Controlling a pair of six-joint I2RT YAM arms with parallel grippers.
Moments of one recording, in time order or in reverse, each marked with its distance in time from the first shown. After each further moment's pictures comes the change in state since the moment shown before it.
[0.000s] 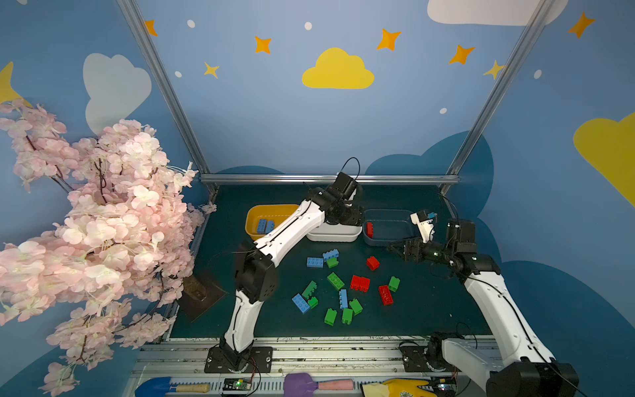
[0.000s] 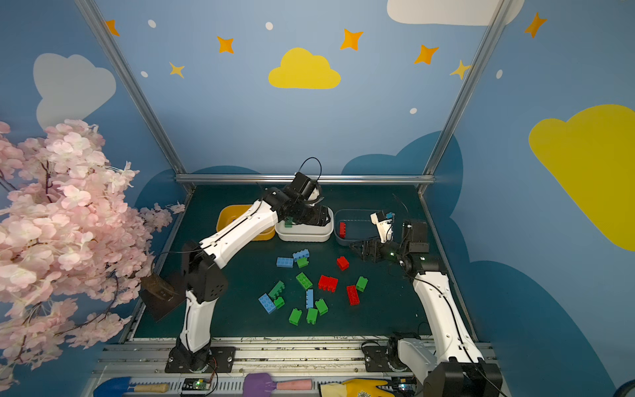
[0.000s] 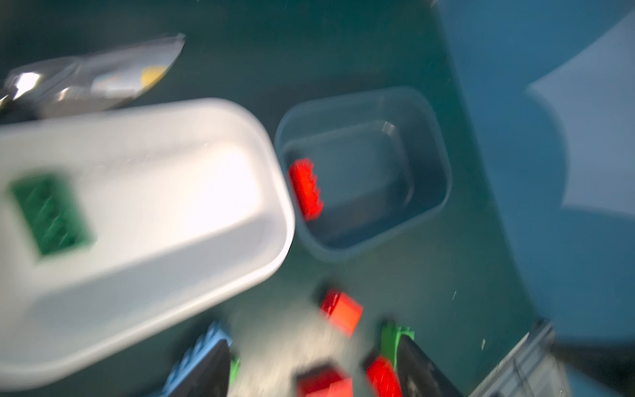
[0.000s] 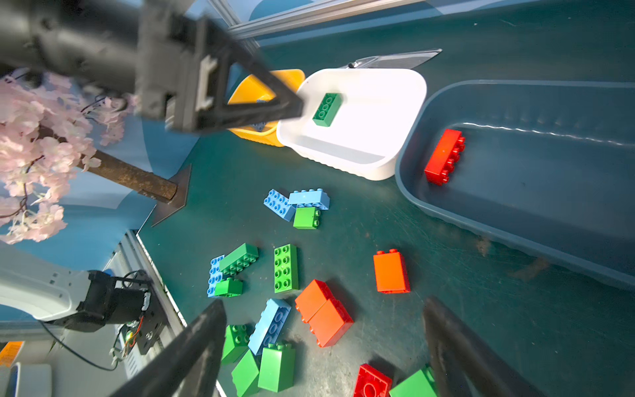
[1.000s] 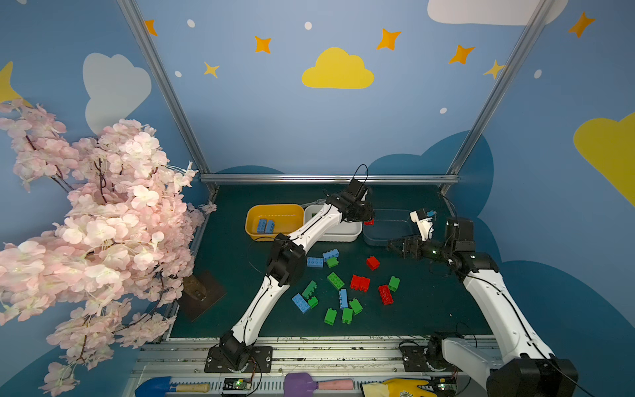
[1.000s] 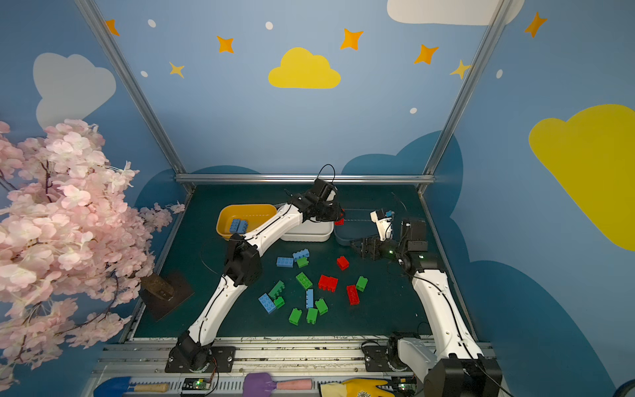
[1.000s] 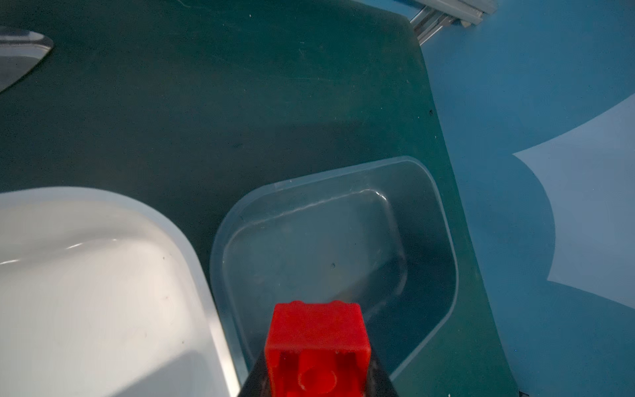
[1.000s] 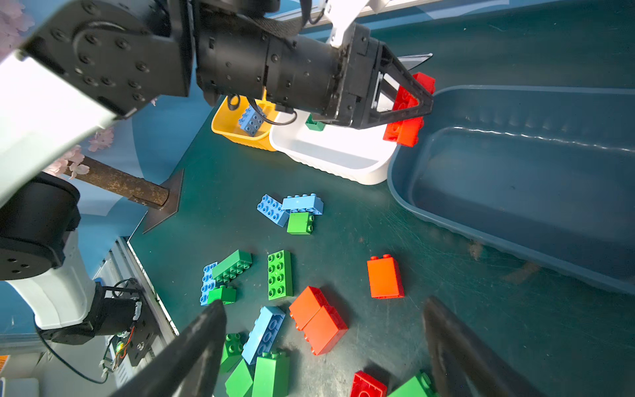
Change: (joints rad) left arm 0.011 0.568 0.515 0.229 0.116 -0.129; right arm 0.002 0.021 0.010 0.029 0.050 0.025
